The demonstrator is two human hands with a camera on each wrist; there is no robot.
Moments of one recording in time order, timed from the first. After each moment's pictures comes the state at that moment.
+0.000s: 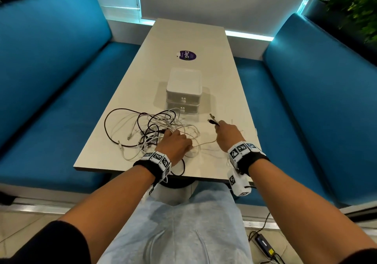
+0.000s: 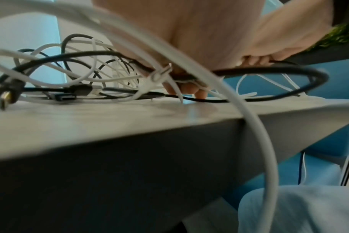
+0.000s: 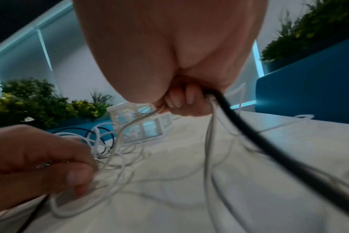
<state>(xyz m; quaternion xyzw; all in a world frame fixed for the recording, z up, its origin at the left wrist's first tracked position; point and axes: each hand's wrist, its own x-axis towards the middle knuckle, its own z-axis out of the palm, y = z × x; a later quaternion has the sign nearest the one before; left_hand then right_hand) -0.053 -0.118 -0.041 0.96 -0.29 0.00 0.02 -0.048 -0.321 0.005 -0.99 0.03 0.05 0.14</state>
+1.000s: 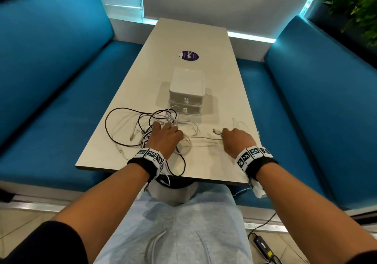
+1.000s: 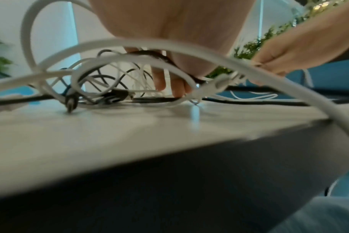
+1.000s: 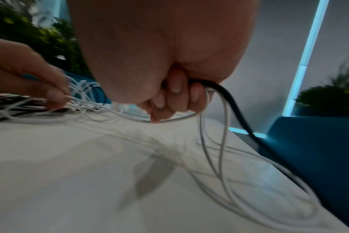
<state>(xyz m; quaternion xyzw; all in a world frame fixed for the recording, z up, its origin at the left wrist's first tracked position) -0.044 -0.089 -0.036 0.97 -0.22 0.08 -0.04 -0.061 -0.337 0.007 -1.00 -0.04 0.06 -0.06</state>
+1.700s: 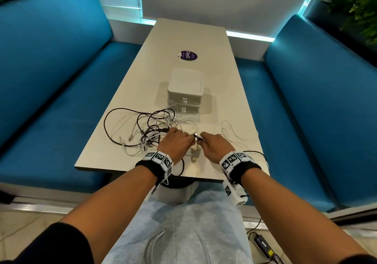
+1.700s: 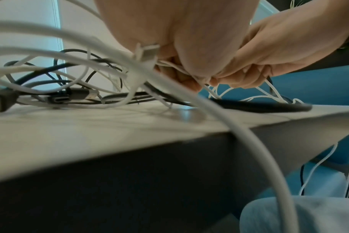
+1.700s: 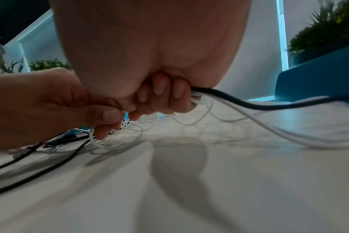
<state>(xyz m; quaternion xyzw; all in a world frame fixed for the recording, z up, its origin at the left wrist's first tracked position) -0.046 -0.121 -0.046 0.95 -0.31 0.09 0.01 -0.070 -0.295 -0.014 -0.97 -0.10 0.07 0.19</state>
